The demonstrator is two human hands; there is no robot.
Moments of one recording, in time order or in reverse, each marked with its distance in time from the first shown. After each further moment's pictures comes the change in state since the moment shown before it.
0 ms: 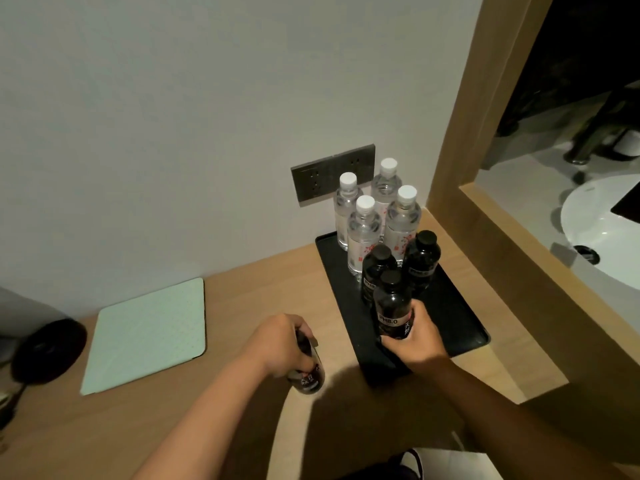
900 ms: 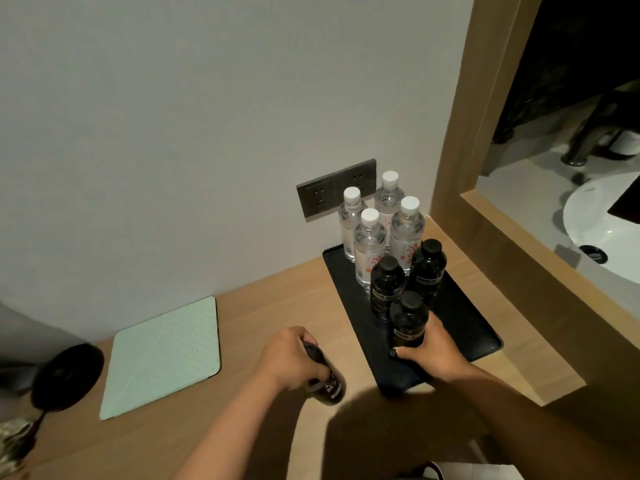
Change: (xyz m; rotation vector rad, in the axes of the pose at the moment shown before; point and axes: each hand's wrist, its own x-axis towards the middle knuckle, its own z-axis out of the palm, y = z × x) left_hand -0.003 -0.005 0.000 -0.221 0.048 -0.129; right_hand 0.011 0.012 -0.002 -0.090 -0.065 0.055
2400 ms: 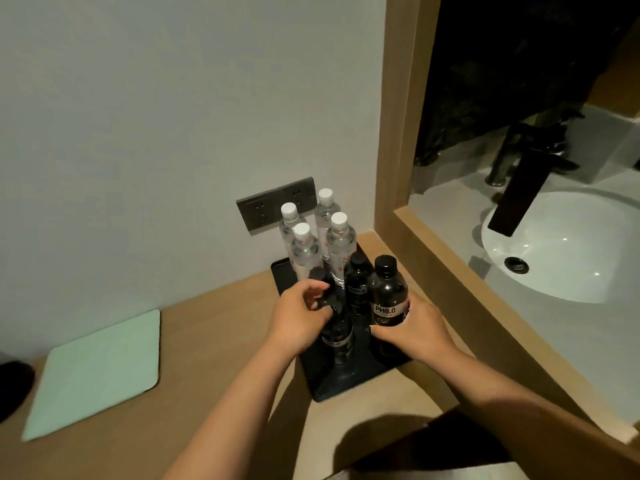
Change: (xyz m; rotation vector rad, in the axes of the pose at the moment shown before) left_hand -0.011 0.125 0.053 -0.371 0.175 0.341; right_hand -0.024 -0.012 -0.113 -0.094 0.176 -0.161
